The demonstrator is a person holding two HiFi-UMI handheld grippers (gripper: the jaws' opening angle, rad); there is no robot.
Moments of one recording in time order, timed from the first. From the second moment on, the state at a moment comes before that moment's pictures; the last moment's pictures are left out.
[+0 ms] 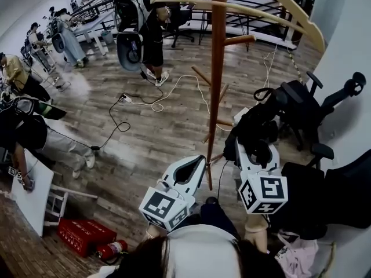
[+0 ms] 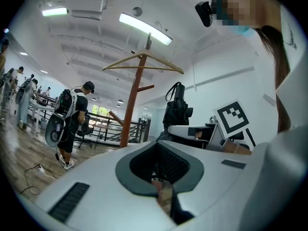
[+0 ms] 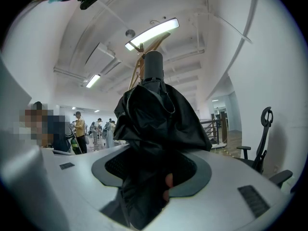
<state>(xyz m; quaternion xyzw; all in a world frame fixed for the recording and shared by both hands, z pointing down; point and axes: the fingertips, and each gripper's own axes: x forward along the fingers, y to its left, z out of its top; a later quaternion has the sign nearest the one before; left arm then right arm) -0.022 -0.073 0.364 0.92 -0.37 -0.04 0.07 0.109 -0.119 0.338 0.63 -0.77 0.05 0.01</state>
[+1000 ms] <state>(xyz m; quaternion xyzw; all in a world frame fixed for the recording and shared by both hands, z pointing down) -0.052 -0.011 0.366 0.94 -0.34 -0.04 0.07 0.066 -0.050 0.337 0.64 -0.76 0.03 0.01</state>
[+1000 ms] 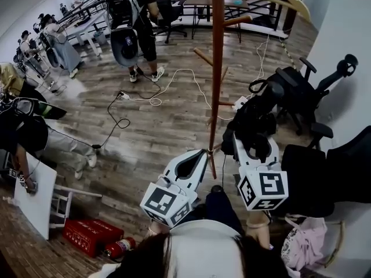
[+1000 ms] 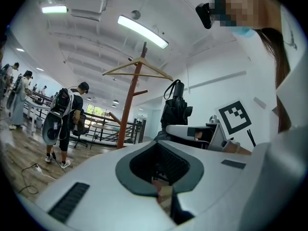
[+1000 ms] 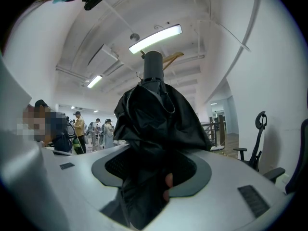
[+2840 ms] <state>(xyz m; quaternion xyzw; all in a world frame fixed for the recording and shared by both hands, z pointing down) -0.054 0.030 0.367 0.95 -0.31 -0.05 0.05 0.053 0.004 0.344 0.65 -0.76 0.02 0.00</state>
